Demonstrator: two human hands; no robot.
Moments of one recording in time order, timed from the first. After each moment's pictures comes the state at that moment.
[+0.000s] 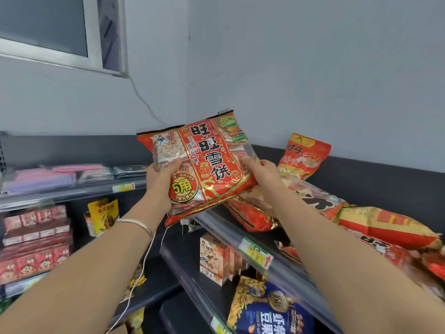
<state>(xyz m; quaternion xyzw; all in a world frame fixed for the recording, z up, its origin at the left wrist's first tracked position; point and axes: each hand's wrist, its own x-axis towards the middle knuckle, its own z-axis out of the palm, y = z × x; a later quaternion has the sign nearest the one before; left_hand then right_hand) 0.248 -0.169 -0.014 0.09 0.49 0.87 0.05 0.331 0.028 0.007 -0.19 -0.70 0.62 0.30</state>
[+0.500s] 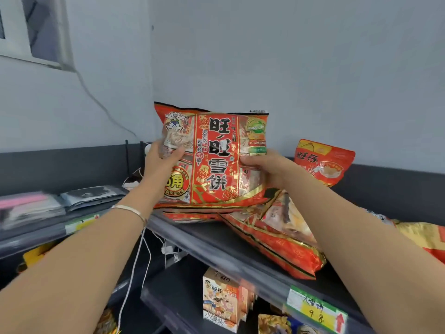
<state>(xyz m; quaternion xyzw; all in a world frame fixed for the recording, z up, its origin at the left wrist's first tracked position) 0.063 -0.136 0.036 0.31 0.58 0.76 0.00 0.217 0.041 0.060 -0.20 -0.72 0.62 0.24</state>
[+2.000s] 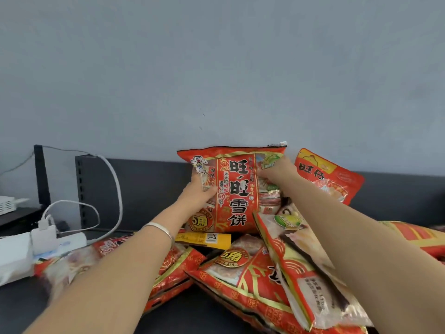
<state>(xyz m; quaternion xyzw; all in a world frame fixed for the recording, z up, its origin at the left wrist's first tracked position) -0.006 0.150 -0.005 0.61 0.58 0.48 0.23 0.184 0.212 0.049 -0.62 -0.63 0.23 0.40</state>
